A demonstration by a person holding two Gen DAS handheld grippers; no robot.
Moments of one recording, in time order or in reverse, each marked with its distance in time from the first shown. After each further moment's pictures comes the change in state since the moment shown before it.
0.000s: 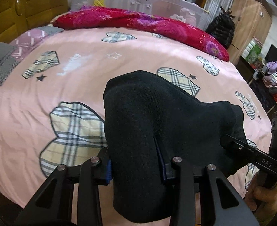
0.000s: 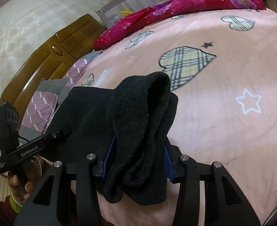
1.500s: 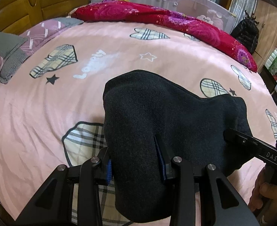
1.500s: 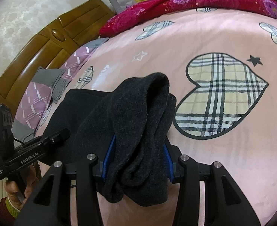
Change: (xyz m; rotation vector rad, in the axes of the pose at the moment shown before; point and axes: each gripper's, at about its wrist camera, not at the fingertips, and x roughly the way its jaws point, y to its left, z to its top) left arm 0.091 0.072 0.056 -0.095 0.036 0.127; right arm 0.128 0.010 0.074 -0.092 0.109 0.033
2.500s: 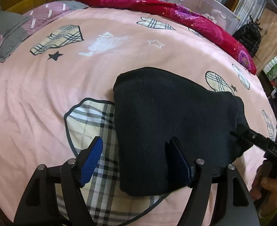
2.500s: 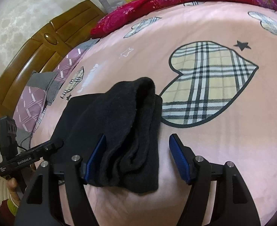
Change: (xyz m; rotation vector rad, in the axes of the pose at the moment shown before) left arm 0.007 0.031 -0.023 -0.058 0.053 -0.053; right arm -0.011 -0.025 -0.018 0.042 -0.017 -0.026
